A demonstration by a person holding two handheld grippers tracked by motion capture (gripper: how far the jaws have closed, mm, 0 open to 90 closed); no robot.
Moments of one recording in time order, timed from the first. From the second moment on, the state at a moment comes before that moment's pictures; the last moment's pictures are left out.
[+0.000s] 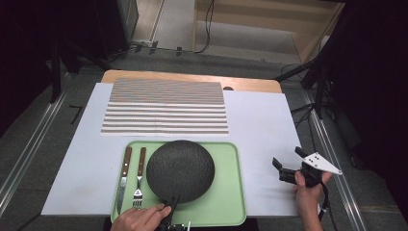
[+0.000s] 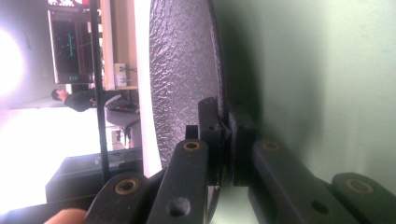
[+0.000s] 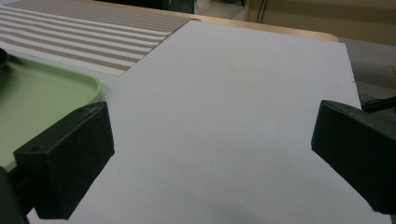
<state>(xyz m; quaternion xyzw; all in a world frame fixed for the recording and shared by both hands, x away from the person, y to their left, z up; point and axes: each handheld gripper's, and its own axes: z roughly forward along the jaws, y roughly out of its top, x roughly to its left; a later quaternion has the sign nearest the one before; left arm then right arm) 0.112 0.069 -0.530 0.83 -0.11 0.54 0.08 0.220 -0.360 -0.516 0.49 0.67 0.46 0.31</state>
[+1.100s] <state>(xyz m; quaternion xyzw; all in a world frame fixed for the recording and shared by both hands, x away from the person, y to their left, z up) 0.097 0.083 -0.504 0.86 -0.04 0.46 0.20 0.221 -0.358 -0.517 0.49 0.67 0.45 0.31</state>
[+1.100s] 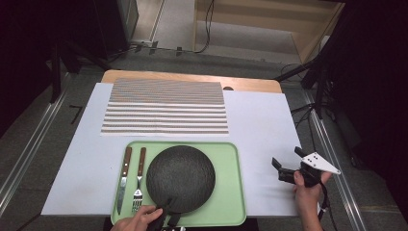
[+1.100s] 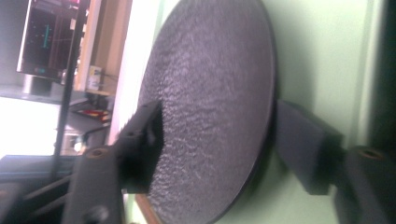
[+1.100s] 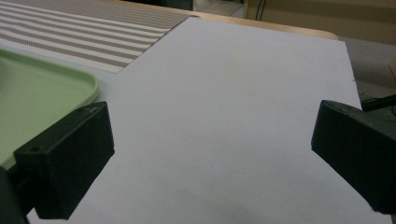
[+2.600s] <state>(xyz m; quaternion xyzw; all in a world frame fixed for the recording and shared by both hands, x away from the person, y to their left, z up) 0.181 0.175 -0.486 0.80 0.20 0.42 0.37 0.220 -0.358 -0.517 0.49 0.67 0.45 0.31</state>
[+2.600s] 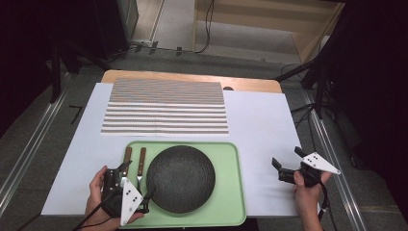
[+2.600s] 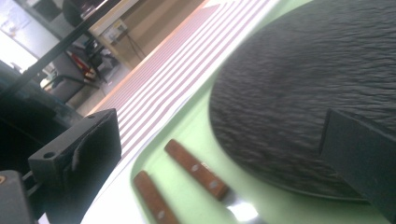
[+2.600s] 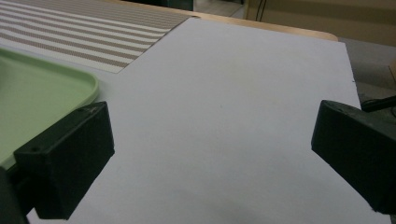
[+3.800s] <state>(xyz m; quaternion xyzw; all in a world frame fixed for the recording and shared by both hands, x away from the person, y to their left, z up) 0.236 0.265 -0.490 0.74 0.38 0.35 0.43 0.221 -0.358 -0.517 0.49 0.67 0.45 0.31</state>
